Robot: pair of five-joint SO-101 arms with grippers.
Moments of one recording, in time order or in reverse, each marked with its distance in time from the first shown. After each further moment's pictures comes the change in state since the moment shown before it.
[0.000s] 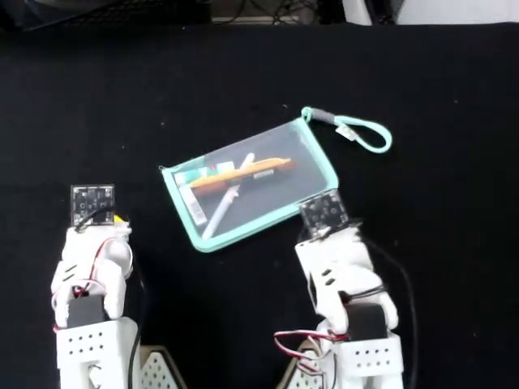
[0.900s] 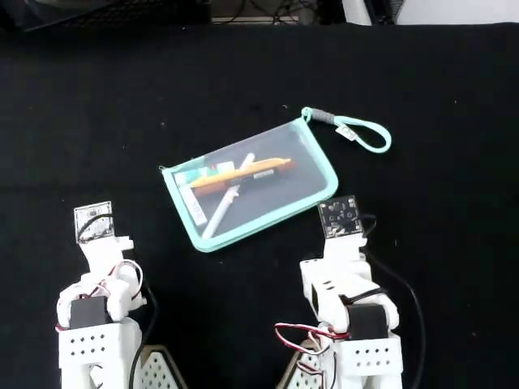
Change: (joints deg) left arm 2.3 -0.3 -0.2 28.0 14.8; right arm 1.4 0.0 0.0 15.4 -9.8
